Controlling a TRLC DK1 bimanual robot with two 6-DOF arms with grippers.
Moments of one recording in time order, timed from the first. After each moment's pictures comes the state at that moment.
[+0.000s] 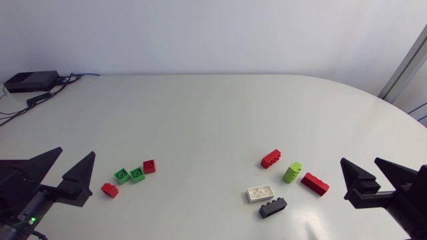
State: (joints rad) left arm 0.06 0.01 0.06 -0.13 0.18 0.03; right arm -0.10 0.00 0.24 -0.44 -0.13 0.02
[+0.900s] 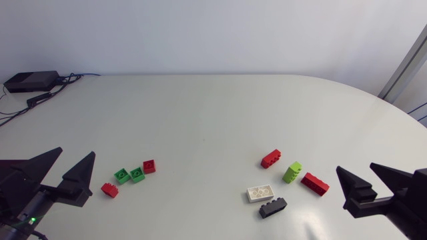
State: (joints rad) left arm 0.06 0.01 0.06 -0.13 0.18 0.03; right arm -0.16 0.00 0.26 -0.53 -0.24 -0.07
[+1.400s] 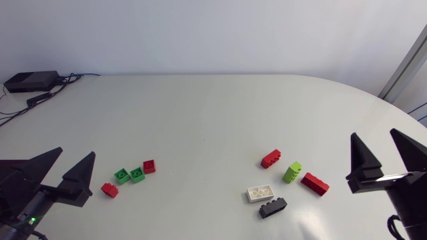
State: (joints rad) left arm 0.06 0.01 0.06 -0.13 0.18 0.03; right arm -0.19 0.00 0.04 0.22 -0.24 -0.08
